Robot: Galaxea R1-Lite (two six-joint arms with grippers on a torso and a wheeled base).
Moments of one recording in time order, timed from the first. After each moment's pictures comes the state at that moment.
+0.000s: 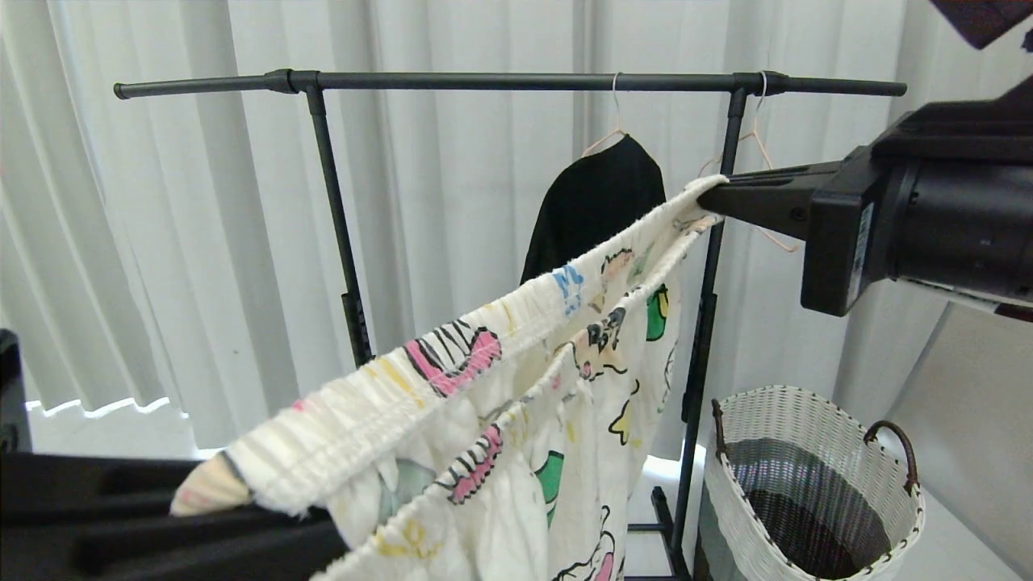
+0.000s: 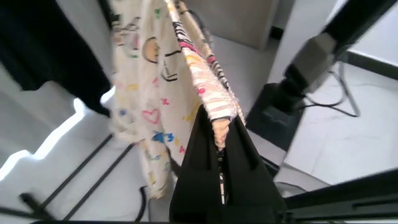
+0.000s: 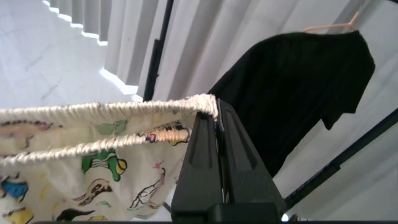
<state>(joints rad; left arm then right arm) -1.29 1.16 -1.26 0.51 0.25 -0.18 1.00 1.39 -1.29 0.01 -0.24 -0.14</state>
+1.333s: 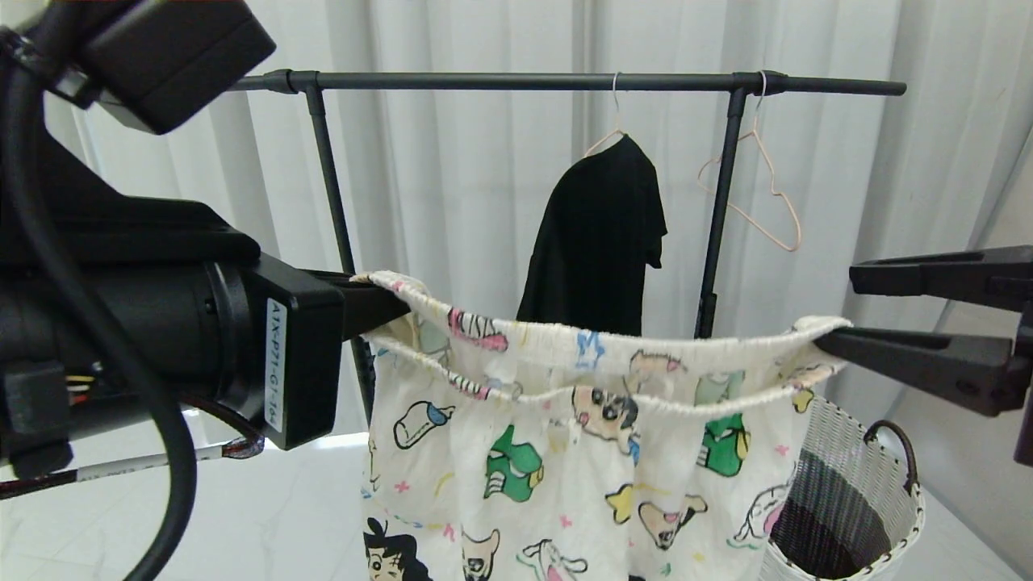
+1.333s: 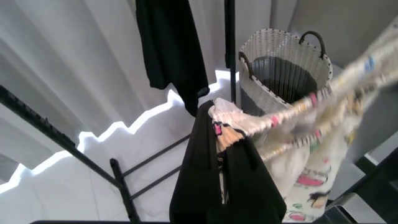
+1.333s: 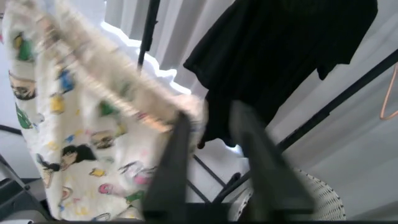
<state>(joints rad) -0.93 1.29 -1.25 0.35 0.31 -0.06 1.01 1.16 -1.11 0.20 -0.25 -0.14</state>
